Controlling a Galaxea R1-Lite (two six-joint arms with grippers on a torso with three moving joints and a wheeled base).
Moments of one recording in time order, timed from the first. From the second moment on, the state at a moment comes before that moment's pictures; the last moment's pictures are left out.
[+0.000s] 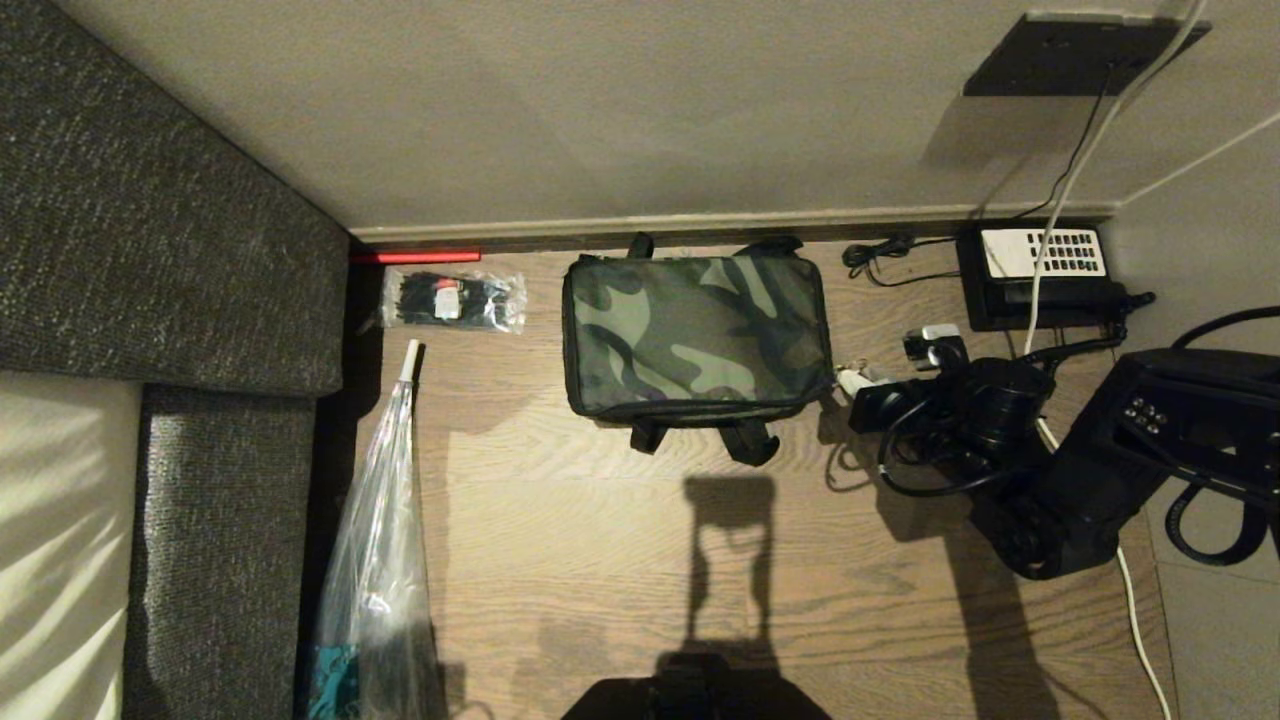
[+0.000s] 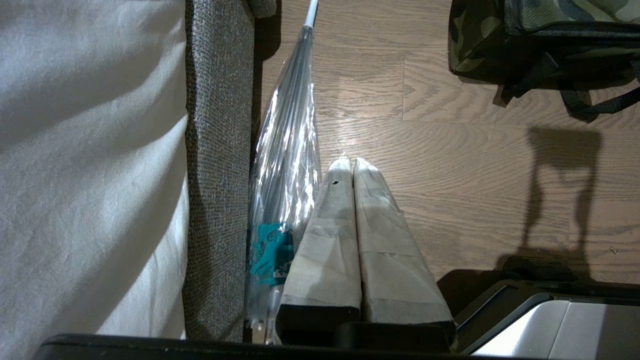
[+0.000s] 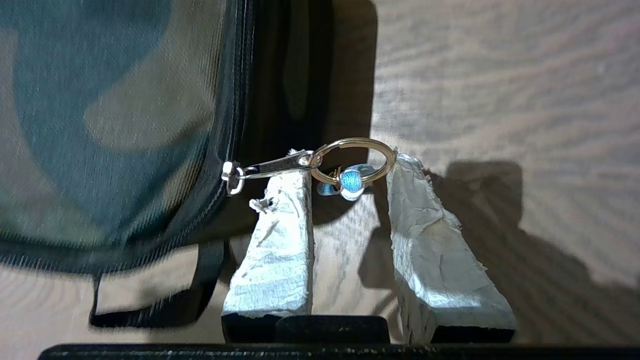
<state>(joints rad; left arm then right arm) 0.00 0.00 0.00 0.00 0.01 -0.02 0.19 2.29 -0.89 -1.44 0.05 0.03</state>
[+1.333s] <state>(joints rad) 0.00 0.00 0.00 0.00 0.01 -0.02 0.19 2.36 -1.14 -1.44 0.08 0.09</state>
